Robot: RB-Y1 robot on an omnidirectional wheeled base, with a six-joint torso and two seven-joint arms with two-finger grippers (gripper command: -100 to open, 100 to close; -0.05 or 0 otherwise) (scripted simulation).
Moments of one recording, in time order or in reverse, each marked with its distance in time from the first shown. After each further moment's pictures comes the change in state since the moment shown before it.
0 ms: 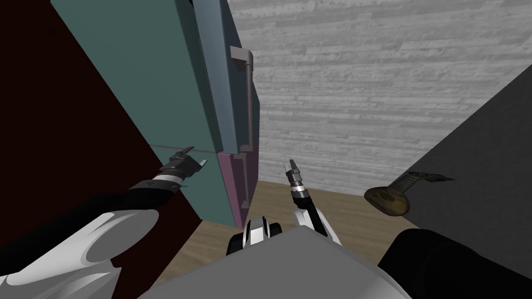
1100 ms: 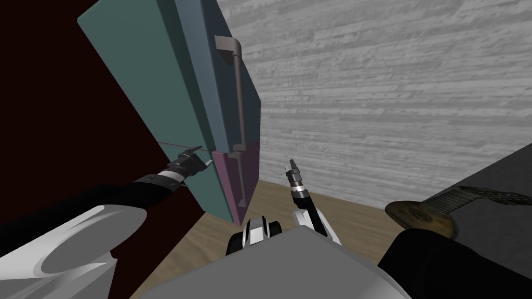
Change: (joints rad) left arm -0.077 0.031 0.038 -0.037 0.120 0.229 0.017; right arm 0.000 0.000 0.000 0.000 0.000 0.000 0.000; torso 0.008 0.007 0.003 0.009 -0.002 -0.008
